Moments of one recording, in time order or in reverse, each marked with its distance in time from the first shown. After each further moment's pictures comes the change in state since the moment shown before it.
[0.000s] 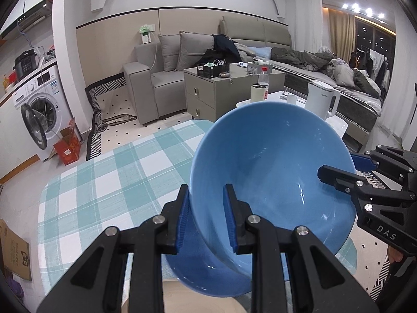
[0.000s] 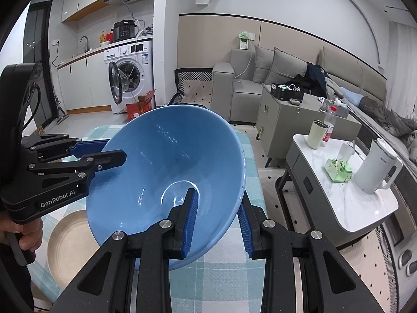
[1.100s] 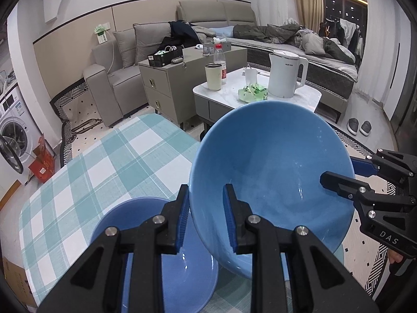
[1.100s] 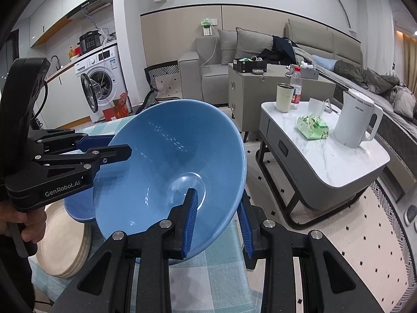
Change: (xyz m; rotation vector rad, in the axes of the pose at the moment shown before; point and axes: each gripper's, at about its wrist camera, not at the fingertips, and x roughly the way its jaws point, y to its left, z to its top) left arm 0.045 -0.103 0.014 0.164 0.085 -0.119; right arm -0.013 -0.100 -0.076 0.185 0.054 -0.060
